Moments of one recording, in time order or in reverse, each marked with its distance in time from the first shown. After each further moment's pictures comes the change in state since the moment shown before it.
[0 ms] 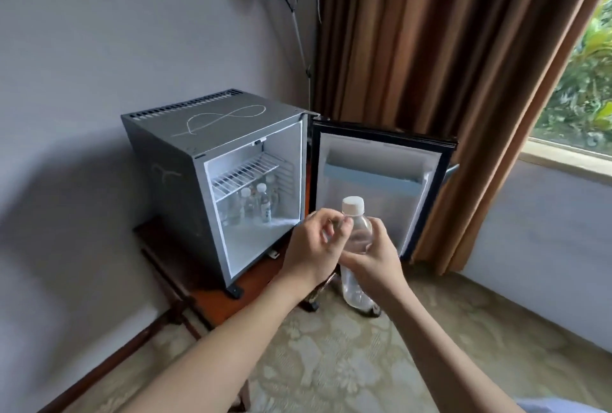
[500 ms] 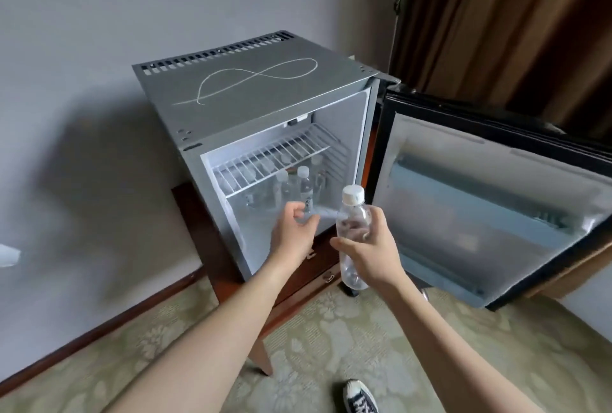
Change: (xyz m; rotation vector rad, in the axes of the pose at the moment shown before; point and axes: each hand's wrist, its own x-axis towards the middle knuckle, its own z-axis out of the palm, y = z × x) left_hand 0.140 -0.236 0.009 0.165 0.226 -0.684; right_hand 0.206 0.106 0.106 0.054 -0.347 0.158
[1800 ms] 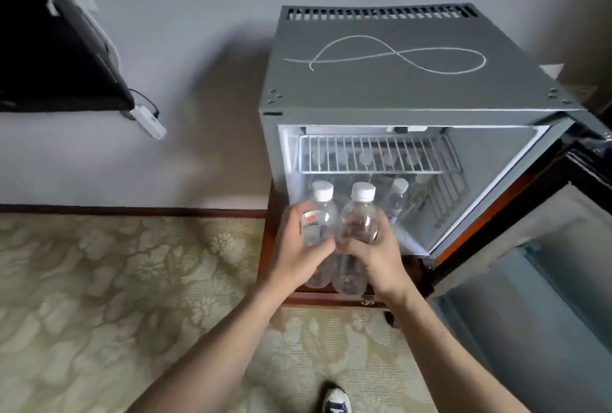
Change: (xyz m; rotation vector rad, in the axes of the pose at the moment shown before) left_hand -0.035 -0.012 -0.022 -0.355 0.440 0.041; right_hand 0.099 0.003 0.057 0.318 -0.774 -0.037
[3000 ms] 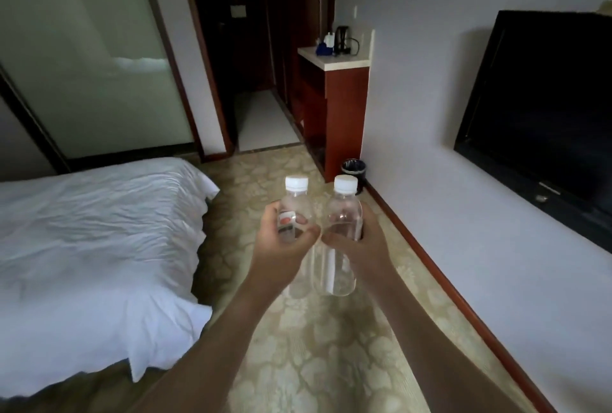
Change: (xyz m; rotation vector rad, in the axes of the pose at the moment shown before) left_hand -0.331 0.077 -0.757 0.186 1.393 0.080; right_hand -0.142 -0.009 0.879 0.047 -1.254 -0.114
